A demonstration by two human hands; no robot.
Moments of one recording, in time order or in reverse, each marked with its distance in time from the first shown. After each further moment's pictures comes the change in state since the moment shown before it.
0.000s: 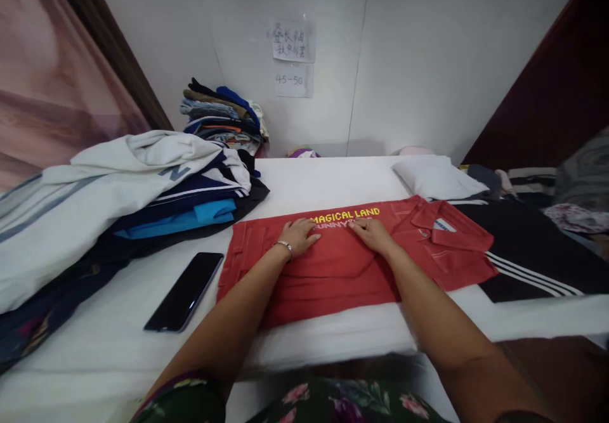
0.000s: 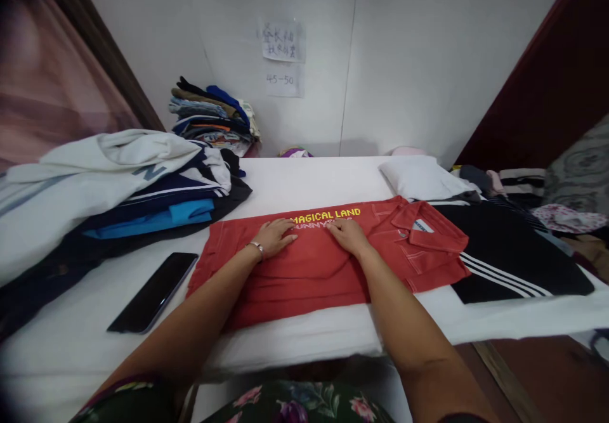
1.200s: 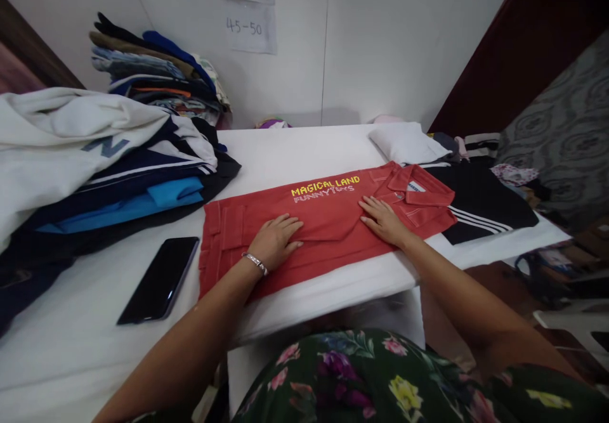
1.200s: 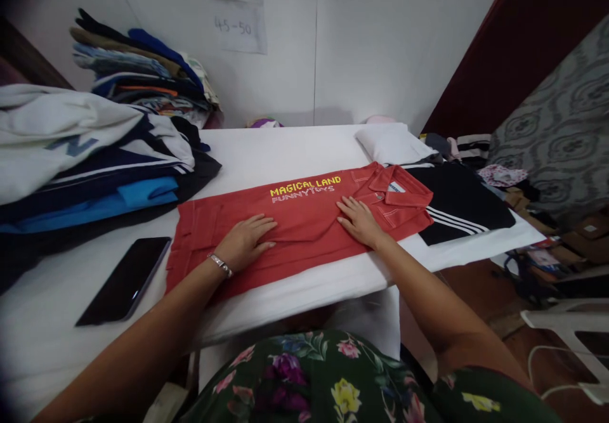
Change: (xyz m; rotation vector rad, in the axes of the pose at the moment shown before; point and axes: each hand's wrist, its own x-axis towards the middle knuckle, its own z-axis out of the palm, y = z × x) left_hand -0.075 0.008 0.008 0.047 0.036 0.262; right_hand -0.095 0.036 -0.027 -0.268 -0.033 0.049
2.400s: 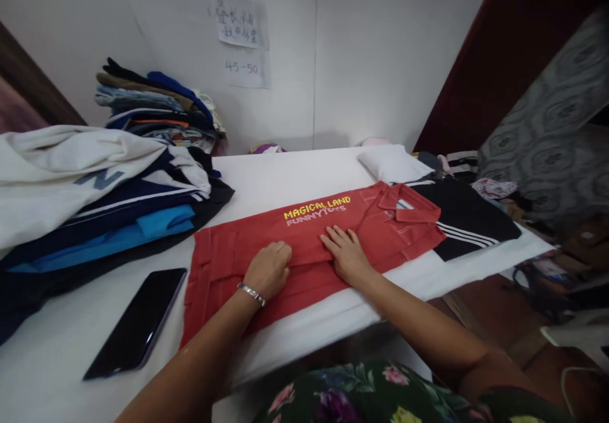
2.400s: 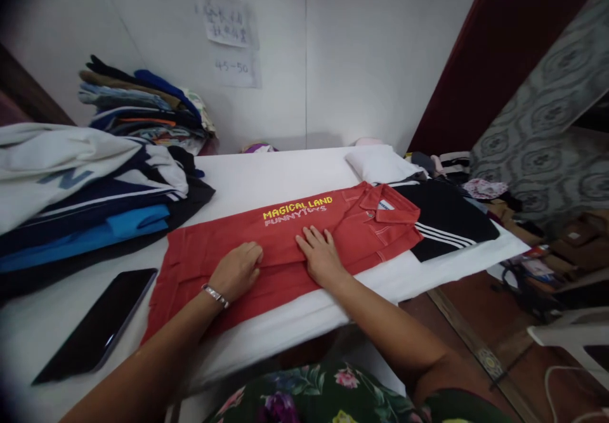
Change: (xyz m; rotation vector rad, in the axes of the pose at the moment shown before) left_hand 0.000 0.019 -0.014 0.127 0.028 -0.037; right_hand 0.003 -0.102 0.026 -0.153 0.020 -0.068
